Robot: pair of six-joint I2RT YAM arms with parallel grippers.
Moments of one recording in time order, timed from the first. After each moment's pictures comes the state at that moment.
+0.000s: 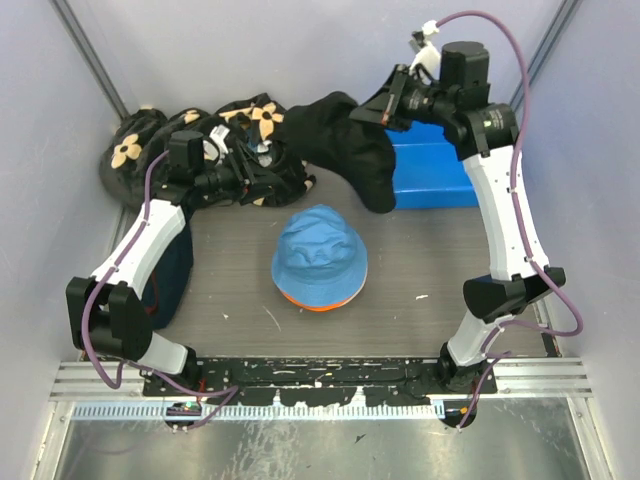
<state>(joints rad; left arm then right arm) -0.19 1.48 1.27 -0.33 0.71 -0.86 0.23 1.75 2.29 -0.88 -0.60 0.61</state>
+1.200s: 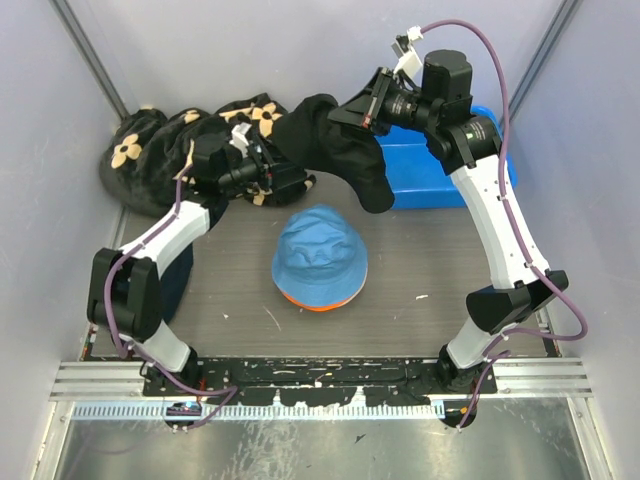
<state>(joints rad) -0.30 1.60 1.16 0.33 0.78 -1.46 0.37 1.66 2.10 -0.63 -0.60 0.79</state>
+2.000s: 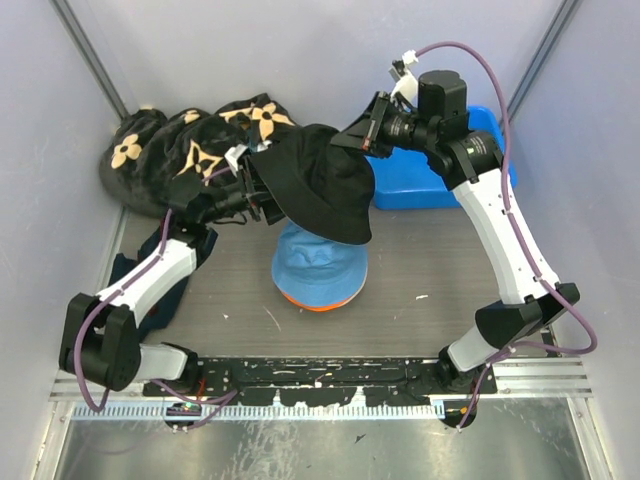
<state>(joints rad) -0.34 1.35 0.88 0.72 0.92 -1.81 0.39 1.56 1.96 -0.70 -0.54 0.76</state>
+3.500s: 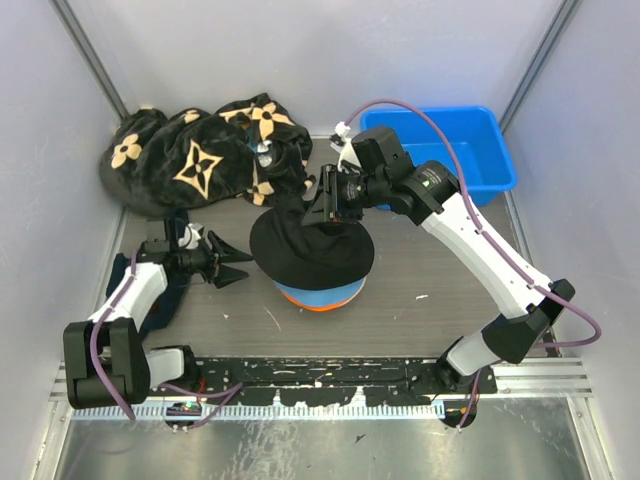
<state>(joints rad) 0.05 1.22 0.61 -0.40 0.95 -0.95 0.71 1.50 1.77 -0.94 -0.39 0.66</state>
